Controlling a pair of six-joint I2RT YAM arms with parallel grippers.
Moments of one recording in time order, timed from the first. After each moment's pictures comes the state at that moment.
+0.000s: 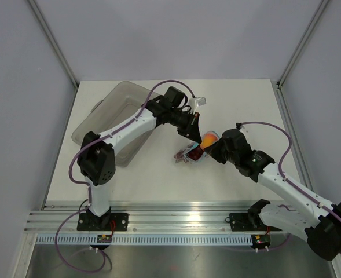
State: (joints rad) left arm -0.70 1.90 1.67 -0.61 0.80 -0.27; right arm 0.62 1.00 0.75 -0.42 0.14 1.18
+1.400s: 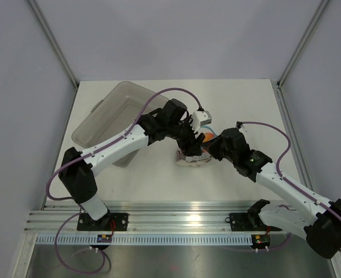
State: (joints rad) left arm -0.84 1.65 1.47 -0.56 0.51 0.12; right arm 0.63 1.03 0.73 -0.30 0.16 1.28
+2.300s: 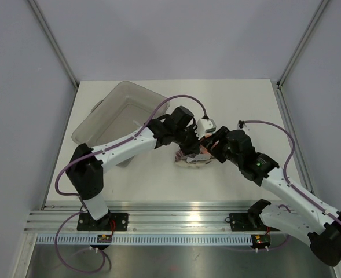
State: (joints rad) left arm -0.88 1.72 1.44 -0.52 0.42 0.16; right arm 0.63 0.96 0.73 -0.32 0.14 1.21
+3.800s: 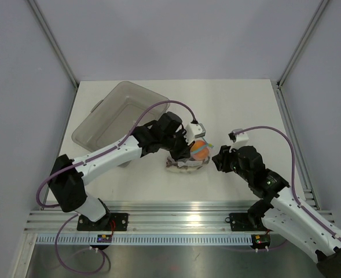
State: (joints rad) left arm -0.88 1.53 1.27 -0.51 0.38 0.15; right arm 0.63 0.67 0.53 -0.35 0.11 0.38
